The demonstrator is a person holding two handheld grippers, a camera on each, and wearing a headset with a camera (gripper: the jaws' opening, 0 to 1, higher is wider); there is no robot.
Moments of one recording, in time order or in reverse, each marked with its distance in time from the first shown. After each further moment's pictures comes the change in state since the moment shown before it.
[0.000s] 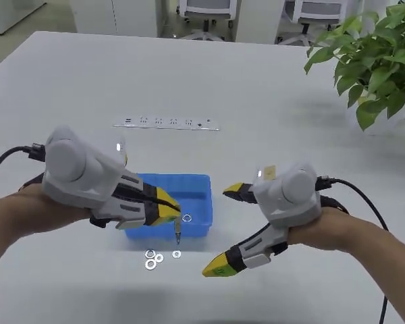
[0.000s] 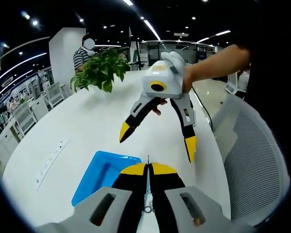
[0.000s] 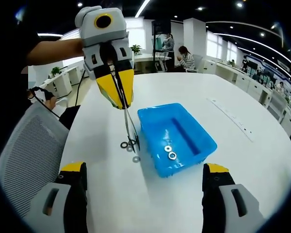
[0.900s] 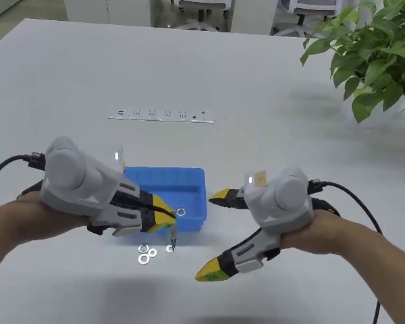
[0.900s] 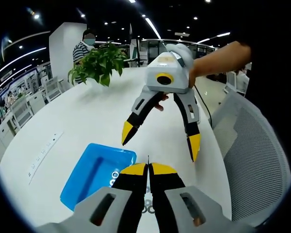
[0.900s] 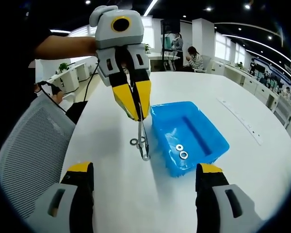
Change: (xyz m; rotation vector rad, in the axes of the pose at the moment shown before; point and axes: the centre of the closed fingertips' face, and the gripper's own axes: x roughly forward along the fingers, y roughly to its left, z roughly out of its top) left arm 0.014 -0.006 -0.019 -0.034 0.014 -0.026; right arm 0.009 0.019 -0.007 -0.047 0.011 0.062
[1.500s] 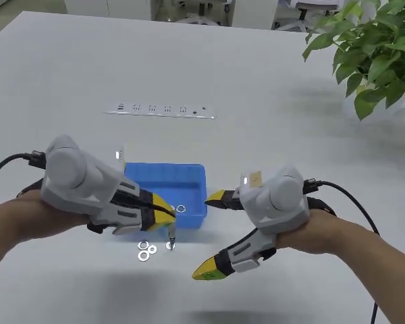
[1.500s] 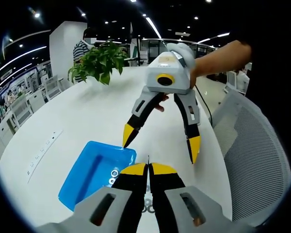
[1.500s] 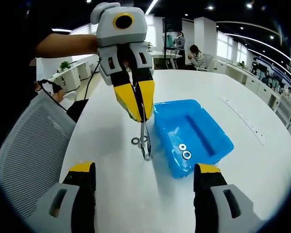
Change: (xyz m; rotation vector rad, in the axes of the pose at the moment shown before) left arm 0.002 0.001 -0.004 -0.007 0.005 -0.003; right arm 0.007 0.001 -0.001 -0.004 0.013 0.015
